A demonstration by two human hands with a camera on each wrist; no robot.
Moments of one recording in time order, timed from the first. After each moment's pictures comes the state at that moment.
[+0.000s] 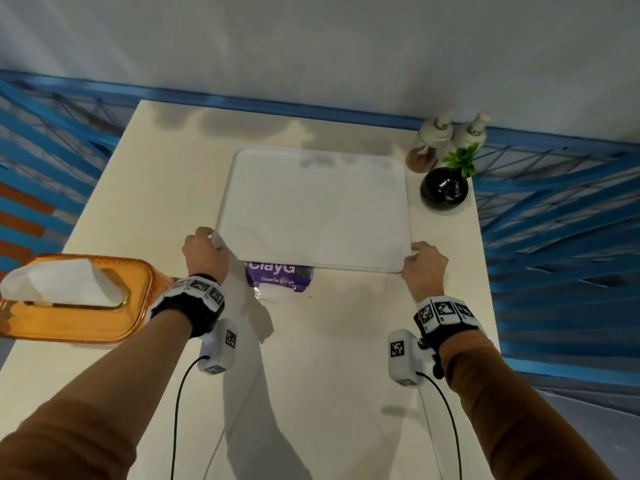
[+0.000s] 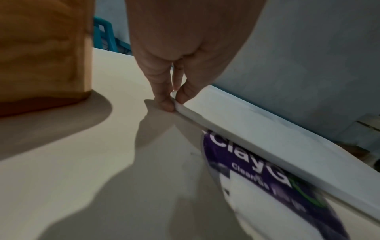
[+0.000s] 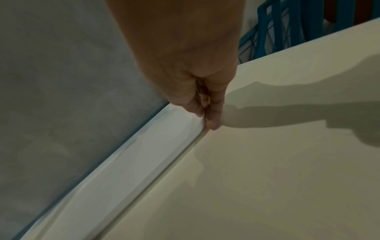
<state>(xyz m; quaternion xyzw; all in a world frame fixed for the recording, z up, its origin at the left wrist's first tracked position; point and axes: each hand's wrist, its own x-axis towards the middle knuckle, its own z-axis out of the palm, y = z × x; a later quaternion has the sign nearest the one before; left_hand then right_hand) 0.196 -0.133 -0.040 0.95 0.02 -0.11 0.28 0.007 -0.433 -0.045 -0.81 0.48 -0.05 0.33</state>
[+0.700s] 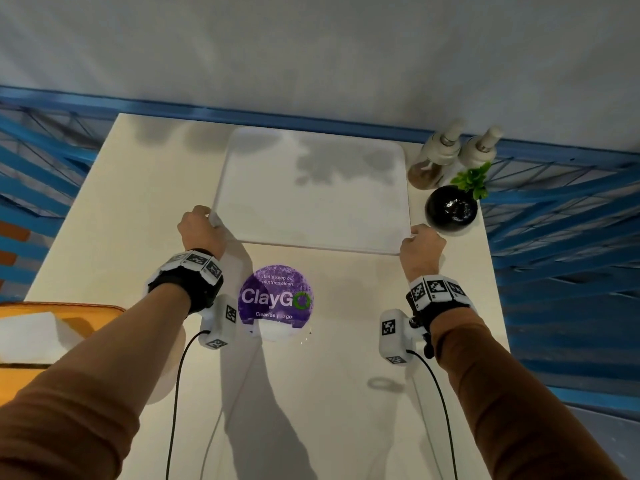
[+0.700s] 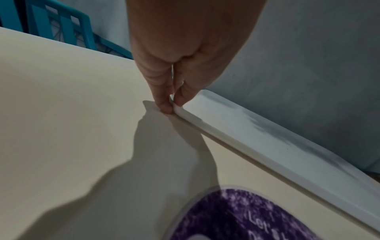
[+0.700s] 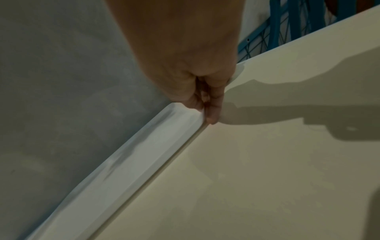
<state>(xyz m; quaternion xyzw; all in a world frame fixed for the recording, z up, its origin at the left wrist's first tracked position) 0.288 -0.179 -0.050 0.95 0.00 -0.10 0.29 0.084 -0.455 -0.024 -0.80 0.53 -0.06 0.28</state>
